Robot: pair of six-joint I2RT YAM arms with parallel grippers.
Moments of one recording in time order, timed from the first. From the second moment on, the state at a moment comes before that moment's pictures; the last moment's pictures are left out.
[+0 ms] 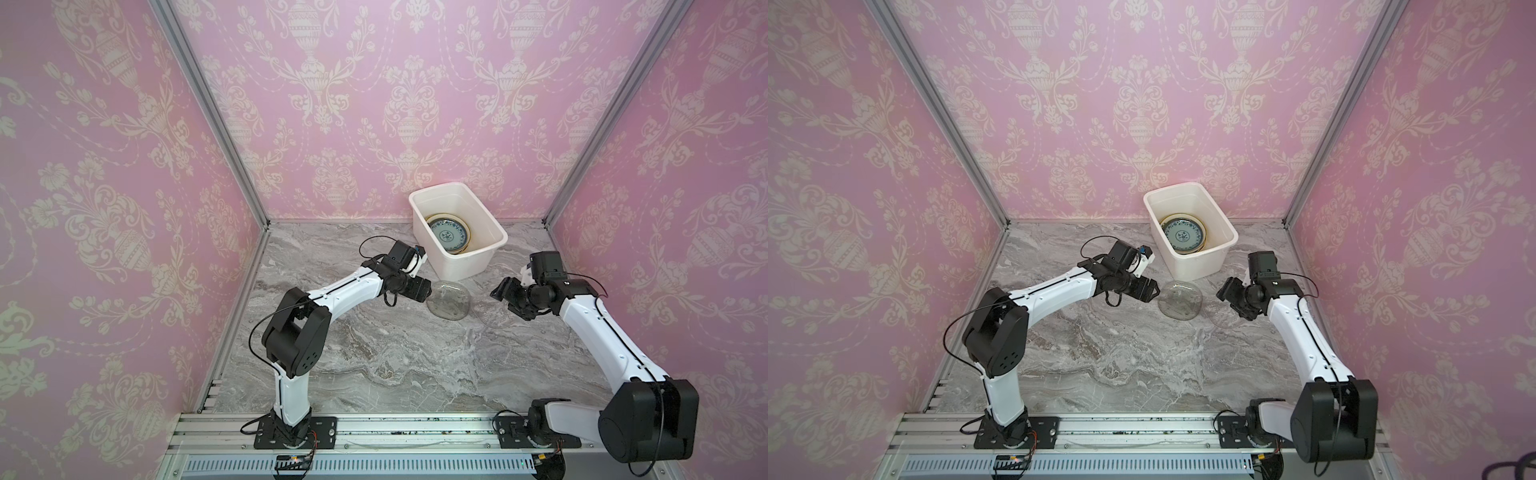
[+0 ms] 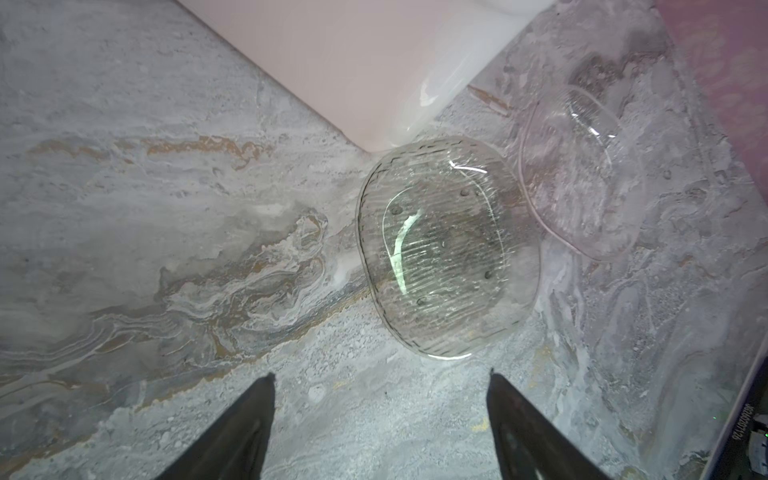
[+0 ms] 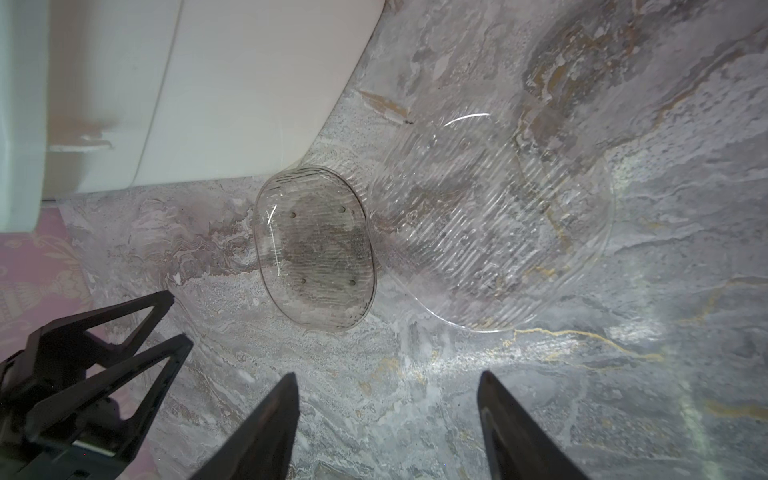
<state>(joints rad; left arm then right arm) -0.63 1.92 1.42 -0.46 0.22 -0.21 0.01 1.27 1.00 -0.81 -0.26 0.63</state>
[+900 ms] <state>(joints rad) -0.63 2.17 1.54 -0.40 0.23 -0.37 0.04 1.29 1.06 -0.88 -0.27 0.62</state>
